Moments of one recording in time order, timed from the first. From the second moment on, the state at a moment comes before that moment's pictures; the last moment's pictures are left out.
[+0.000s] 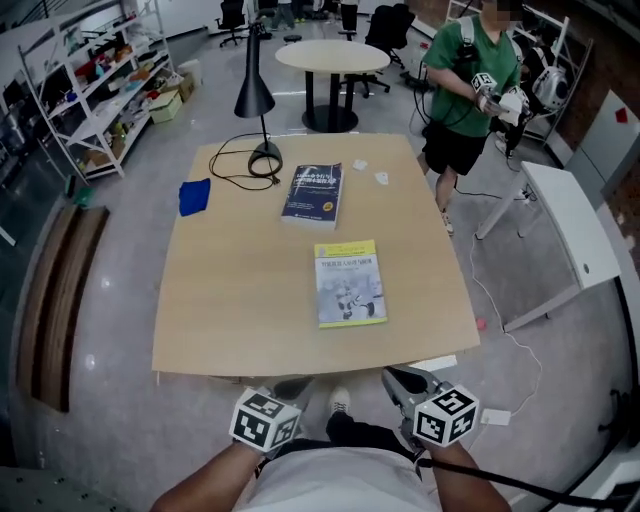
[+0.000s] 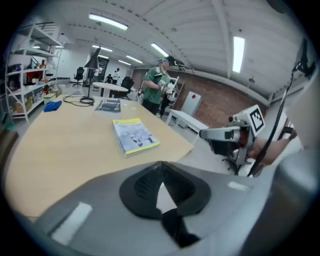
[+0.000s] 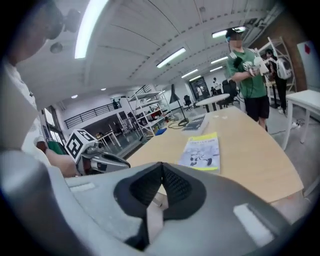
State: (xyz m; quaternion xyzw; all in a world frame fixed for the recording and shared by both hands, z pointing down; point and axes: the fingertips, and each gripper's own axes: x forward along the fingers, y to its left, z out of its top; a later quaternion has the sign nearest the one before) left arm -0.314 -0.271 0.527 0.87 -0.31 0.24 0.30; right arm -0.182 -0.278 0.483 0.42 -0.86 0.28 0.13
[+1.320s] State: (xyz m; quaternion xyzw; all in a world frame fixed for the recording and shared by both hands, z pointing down) left arm -0.290 -0.196 0.476 0.87 -0.40 0.18 0.23; right arm -0.163 -0.206 0.462 0.37 -0.89 0.20 0.16
